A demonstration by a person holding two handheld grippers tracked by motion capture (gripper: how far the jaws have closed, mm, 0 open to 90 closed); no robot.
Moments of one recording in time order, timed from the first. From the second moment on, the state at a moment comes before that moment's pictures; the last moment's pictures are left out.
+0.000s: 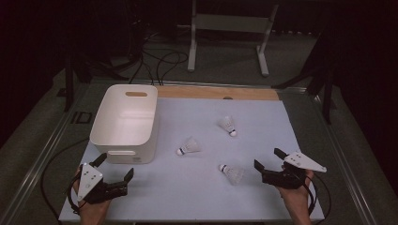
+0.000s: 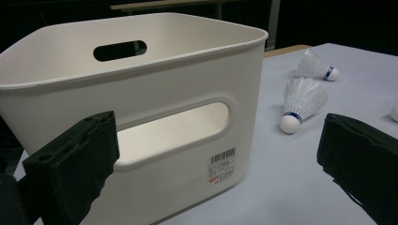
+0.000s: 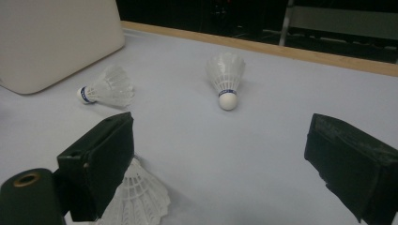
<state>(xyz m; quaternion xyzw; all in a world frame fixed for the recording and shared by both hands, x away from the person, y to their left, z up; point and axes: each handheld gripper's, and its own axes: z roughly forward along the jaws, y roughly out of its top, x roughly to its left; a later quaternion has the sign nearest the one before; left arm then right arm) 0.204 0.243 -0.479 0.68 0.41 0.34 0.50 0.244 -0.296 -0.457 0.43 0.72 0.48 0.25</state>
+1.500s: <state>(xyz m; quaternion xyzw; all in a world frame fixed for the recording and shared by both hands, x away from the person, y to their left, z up) 0.203 0.245 -0.480 0.67 0.41 0.35 0.50 0.292 -0.247 -0.412 0.42 0.75 0.44 0.26</state>
